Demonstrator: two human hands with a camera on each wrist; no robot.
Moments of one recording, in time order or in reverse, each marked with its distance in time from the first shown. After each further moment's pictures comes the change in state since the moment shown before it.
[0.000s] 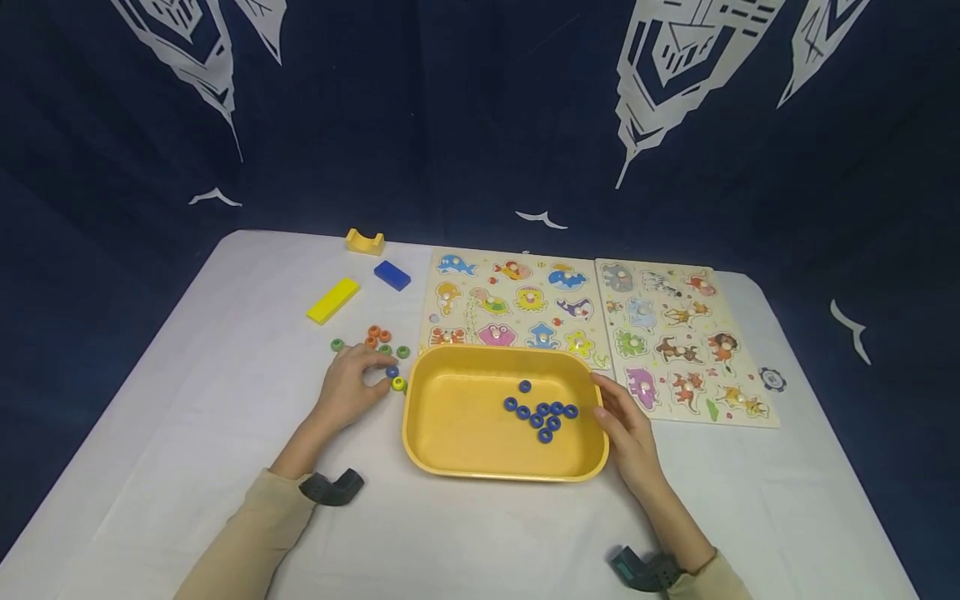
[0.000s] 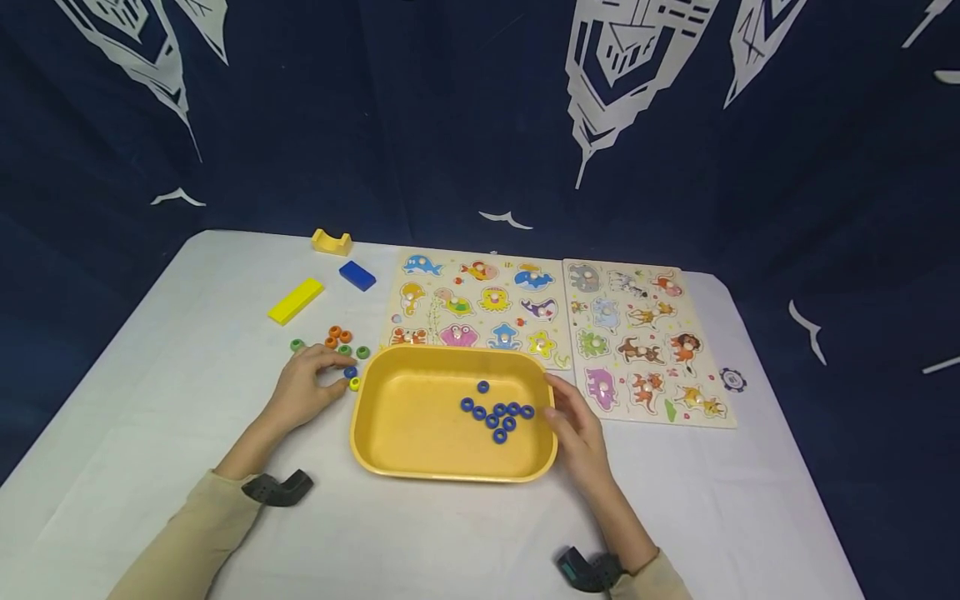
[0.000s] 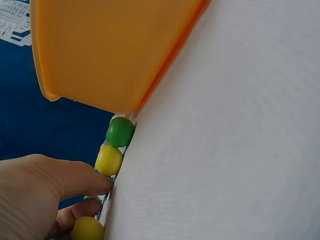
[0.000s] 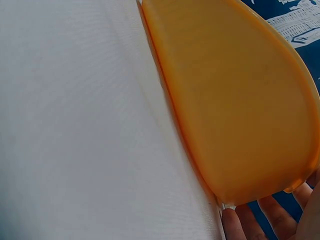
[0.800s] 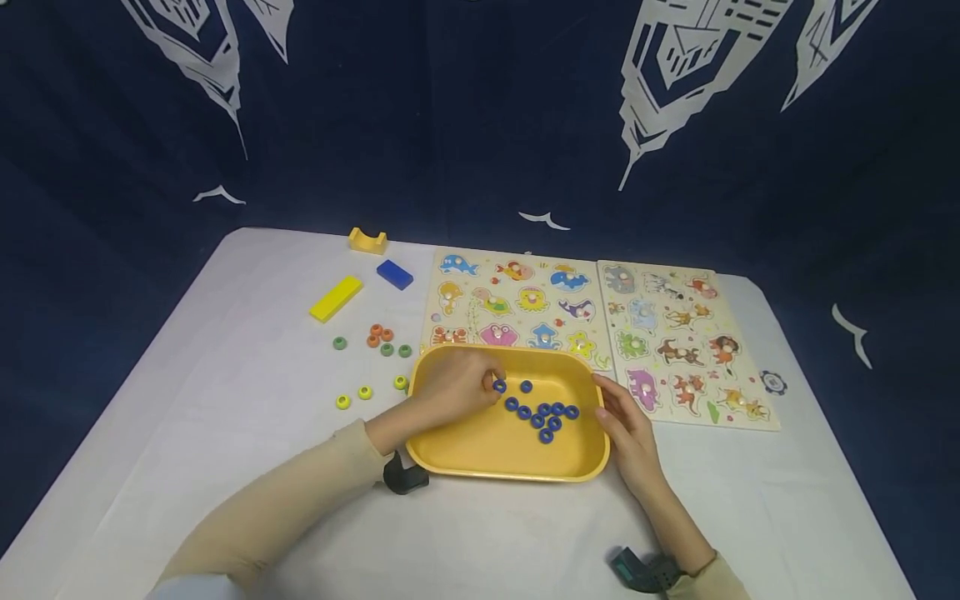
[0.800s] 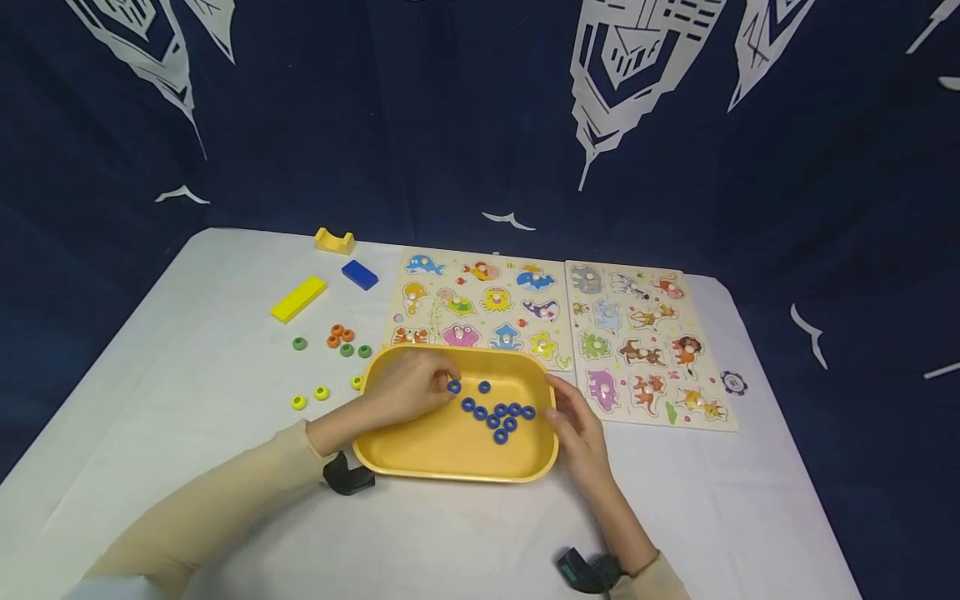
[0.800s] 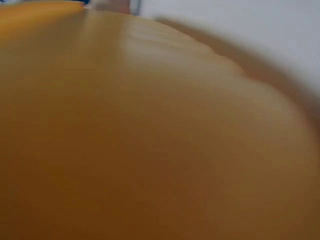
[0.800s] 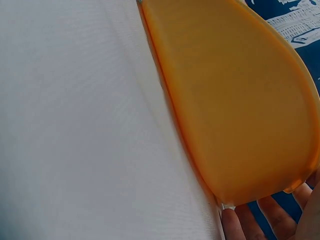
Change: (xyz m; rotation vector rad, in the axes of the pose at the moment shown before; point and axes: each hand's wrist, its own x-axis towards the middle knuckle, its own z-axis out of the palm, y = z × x) left_hand 0.030 0.128 0.039 0.063 -0.298 0.223; right_hand -0.001 -0.001 0.001 0.018 0.023 0.050
